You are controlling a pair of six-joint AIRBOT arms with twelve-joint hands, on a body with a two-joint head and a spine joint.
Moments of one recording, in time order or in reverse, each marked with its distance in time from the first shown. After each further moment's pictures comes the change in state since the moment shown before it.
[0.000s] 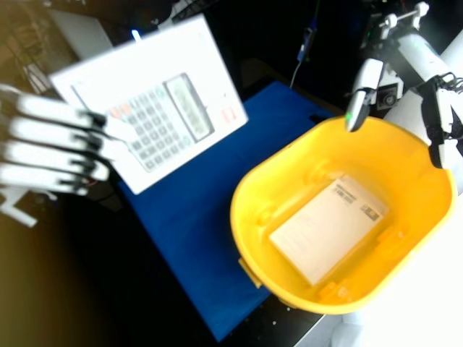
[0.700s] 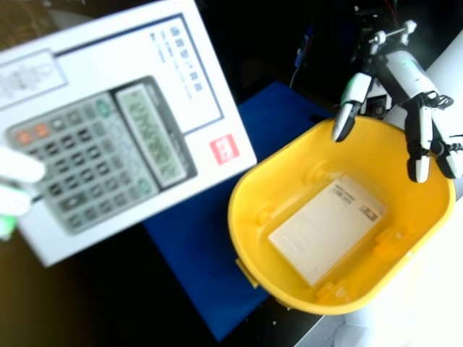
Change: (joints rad) left arm 0.027 -0.051 0.011 -0.054 -0.029 0.040; right arm 0.044 -0.005 0.126 0.183 0.042 -0.040
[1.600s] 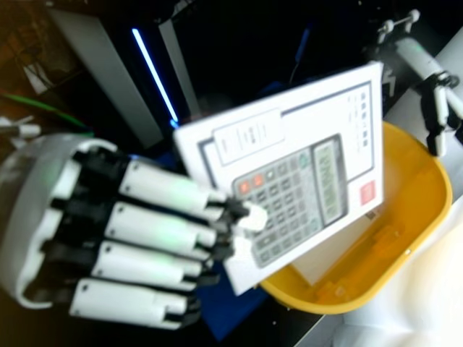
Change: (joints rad) left arm 0.060 0.082 -0.108 -0.040 -0.112 0.010; right arm 0.680 -0.298 0.224 -0.241 0.706 -0.180
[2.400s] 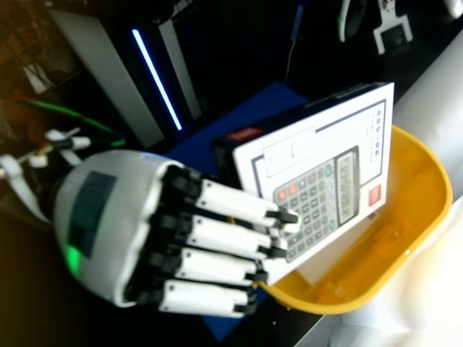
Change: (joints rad) left arm -0.067 0.268 -0.270 0.126 -0.368 0.098; right arm 0.007 -0.121 0.058 0.000 0.084 -0.001
